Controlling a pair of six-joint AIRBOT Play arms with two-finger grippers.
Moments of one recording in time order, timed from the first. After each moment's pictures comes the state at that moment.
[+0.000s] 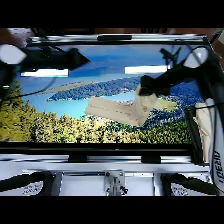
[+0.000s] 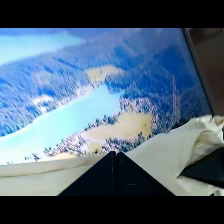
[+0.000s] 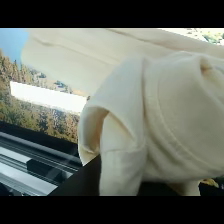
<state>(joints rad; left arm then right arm) -0.20 -1.35 1.62 0.79 -0.98 -1.44 0.20 -1.43 1.56 -1.10 1.44 1.75</state>
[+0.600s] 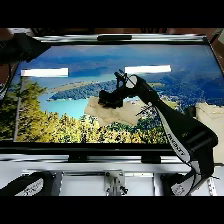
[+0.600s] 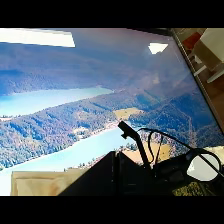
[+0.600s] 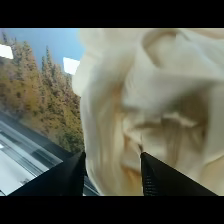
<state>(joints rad) -0.02 -1.13 1.59 0.81 -1.09 -1.44 0.49 -1.79 1.56 -0.81 1.03 1.75</state>
